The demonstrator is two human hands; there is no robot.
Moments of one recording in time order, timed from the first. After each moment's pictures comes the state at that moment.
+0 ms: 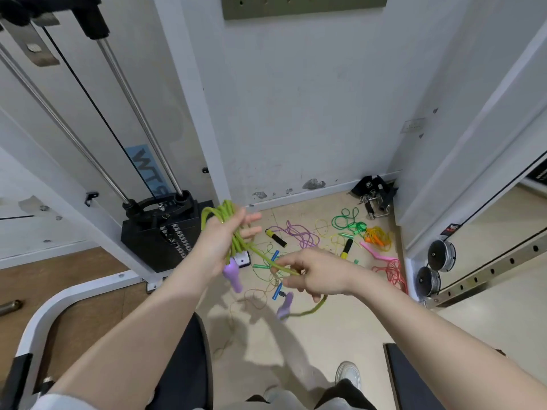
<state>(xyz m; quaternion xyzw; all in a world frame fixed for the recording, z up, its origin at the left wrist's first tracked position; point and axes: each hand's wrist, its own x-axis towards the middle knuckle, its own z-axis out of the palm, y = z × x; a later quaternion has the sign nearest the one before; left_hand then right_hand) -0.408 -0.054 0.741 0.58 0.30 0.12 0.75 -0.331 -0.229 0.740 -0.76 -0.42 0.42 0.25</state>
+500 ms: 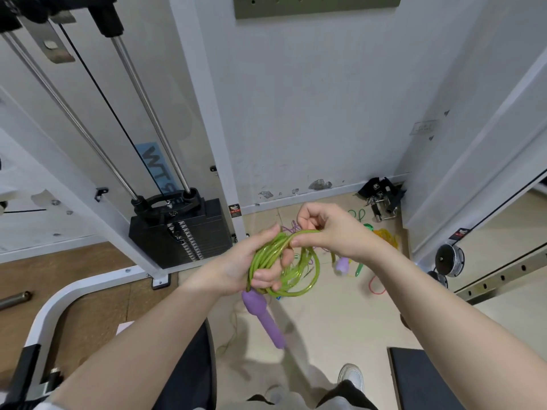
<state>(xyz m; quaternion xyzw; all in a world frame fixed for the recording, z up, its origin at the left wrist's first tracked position) -0.427 -0.079 0.753 0.52 0.06 -0.20 0.83 -0.303 -0.218 0.774 -0.71 -0.43 0.30 0.47</state>
